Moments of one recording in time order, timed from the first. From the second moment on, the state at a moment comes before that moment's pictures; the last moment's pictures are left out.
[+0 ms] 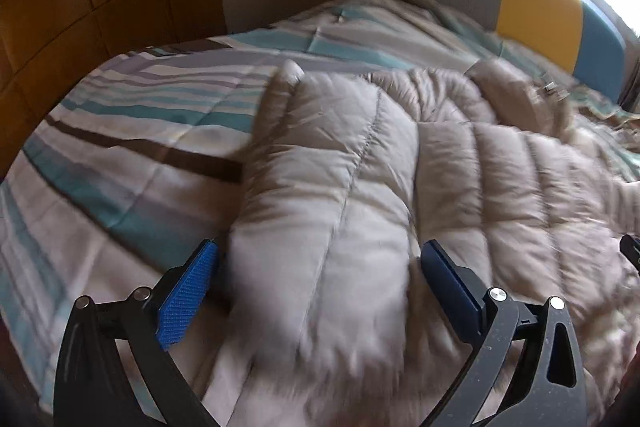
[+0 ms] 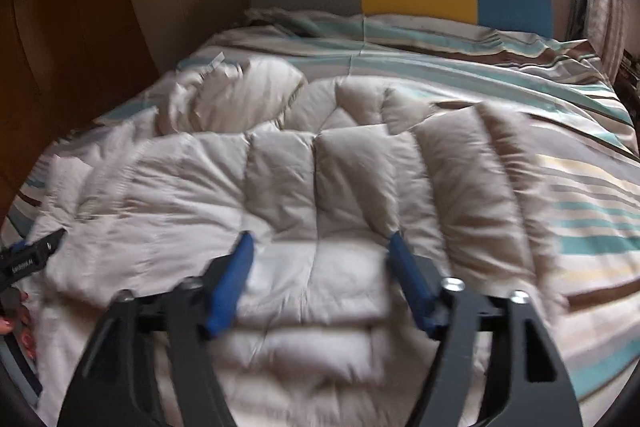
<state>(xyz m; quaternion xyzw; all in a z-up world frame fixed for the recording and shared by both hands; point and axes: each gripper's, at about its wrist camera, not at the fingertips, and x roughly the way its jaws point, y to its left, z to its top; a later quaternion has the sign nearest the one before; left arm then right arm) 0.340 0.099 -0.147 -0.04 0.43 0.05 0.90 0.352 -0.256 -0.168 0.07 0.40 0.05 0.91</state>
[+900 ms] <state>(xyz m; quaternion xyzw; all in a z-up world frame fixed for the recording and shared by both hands) 0.079 0.172 -0.157 -0.08 0.38 -0.02 0.92 0.042 -0.391 -0.179 0.16 0.44 -0.03 0.88</state>
